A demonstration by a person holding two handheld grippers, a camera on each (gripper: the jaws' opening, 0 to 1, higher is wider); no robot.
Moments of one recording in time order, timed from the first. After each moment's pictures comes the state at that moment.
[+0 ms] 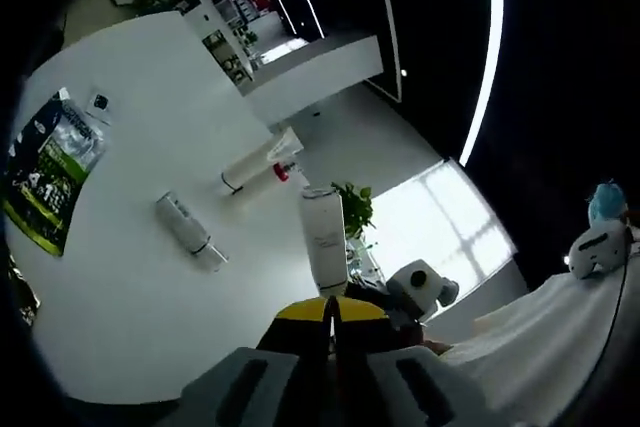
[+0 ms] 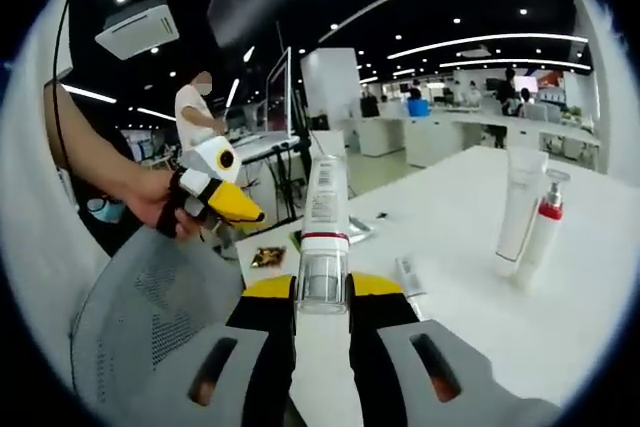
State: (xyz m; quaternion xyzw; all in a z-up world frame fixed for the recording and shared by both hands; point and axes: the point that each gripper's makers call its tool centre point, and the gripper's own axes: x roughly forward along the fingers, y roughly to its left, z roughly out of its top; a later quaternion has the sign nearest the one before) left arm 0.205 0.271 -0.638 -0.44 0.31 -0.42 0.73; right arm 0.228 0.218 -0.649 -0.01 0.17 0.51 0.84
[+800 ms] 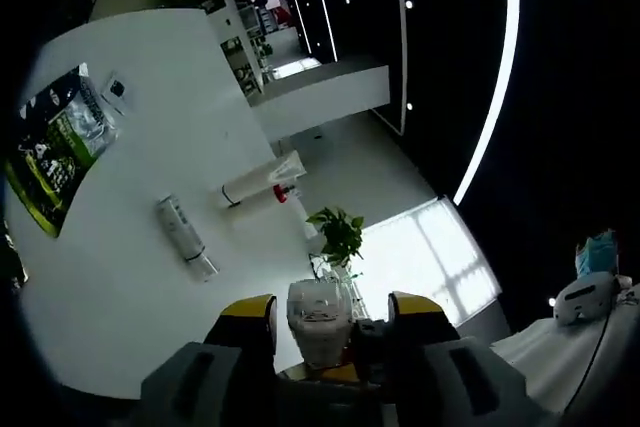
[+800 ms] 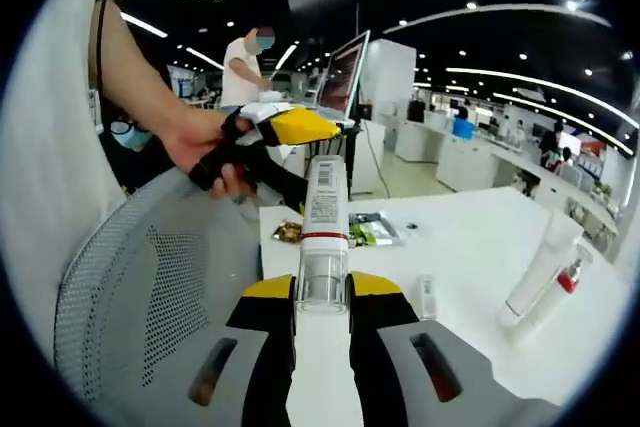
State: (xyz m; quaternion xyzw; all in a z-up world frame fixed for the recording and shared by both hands) left arm 0.220 0.289 -0.629 -0.51 0.28 -0.39 0.71; right arm 0.184 0.251 -0.655 -0.19 0.11 0.60 0.77
